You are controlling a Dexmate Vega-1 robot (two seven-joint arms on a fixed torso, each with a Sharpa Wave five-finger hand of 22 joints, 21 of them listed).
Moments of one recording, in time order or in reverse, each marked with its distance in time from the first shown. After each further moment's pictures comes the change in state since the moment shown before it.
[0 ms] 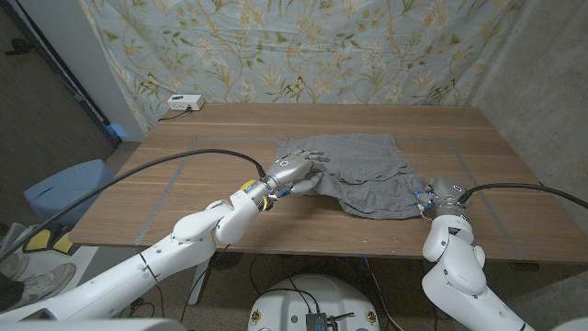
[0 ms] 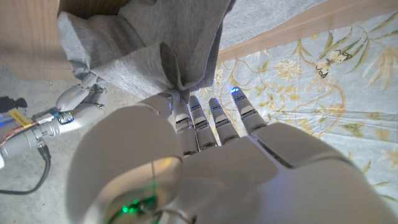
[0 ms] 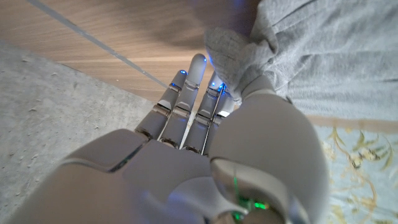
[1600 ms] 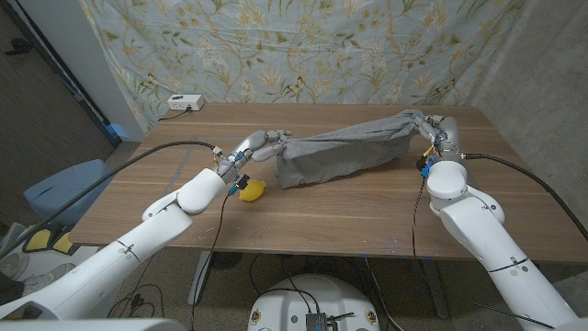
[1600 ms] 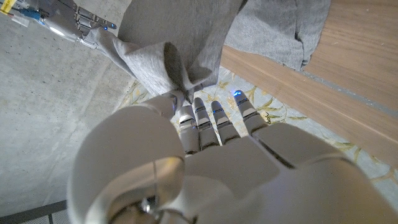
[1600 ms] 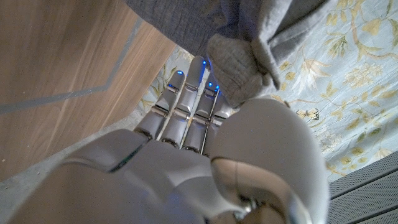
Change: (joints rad) left arm 0.003 -0.031 -0.213 0.187 -0.819 -0.168 -0.215; left_hand 0.004 0.004 0.039 0.001 -0.011 -0.051 0.052 0.085 0.044 -0.050 0.036 -0.004 0.009 -0.054 0.036 0.000 0.014 -0.059 0.006 0.000 0.007; right arm 0.281 0.038 0.174 0.149 1.016 0.540 -0.470; right_hand -0.029 0.023 0.038 0.059 0.021 -0.056 0.021 0.096 0.179 -0.026 0.034 0.000 0.057 -0.051 0.007 0.038 0.057 -0.058 0.049 0.047 0.038
